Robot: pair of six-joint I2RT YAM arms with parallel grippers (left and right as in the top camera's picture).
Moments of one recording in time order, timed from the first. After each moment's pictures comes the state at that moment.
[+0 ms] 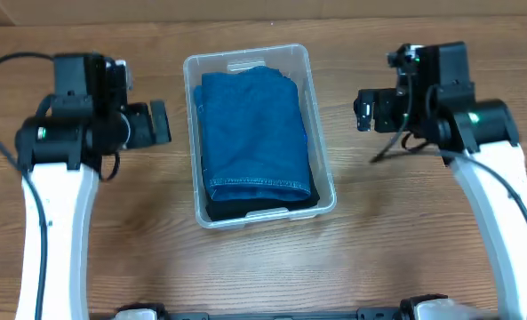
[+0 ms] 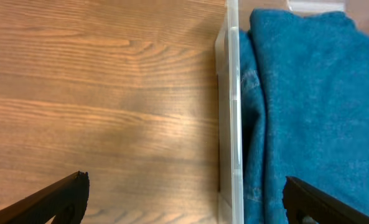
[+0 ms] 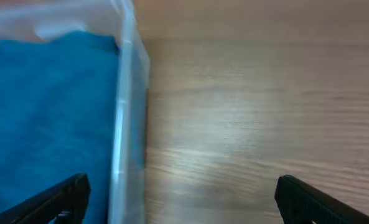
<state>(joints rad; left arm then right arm) 0.03 1.38 1.49 -1.11 0.06 -0.15 0.15 1.41 1.45 -0.94 -0.10 0.13</state>
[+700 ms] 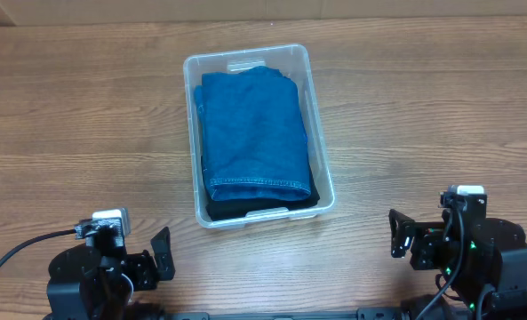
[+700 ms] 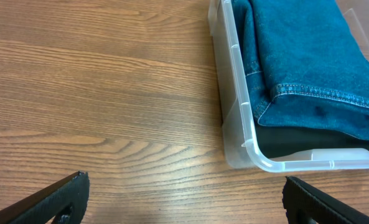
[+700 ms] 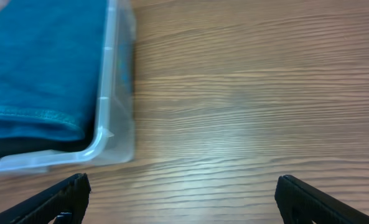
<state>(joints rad) 0.03 0.41 0.88 -1.19 0.06 -0.15 0.15 0.51 0.92 -1.15 -0.01 0.20</state>
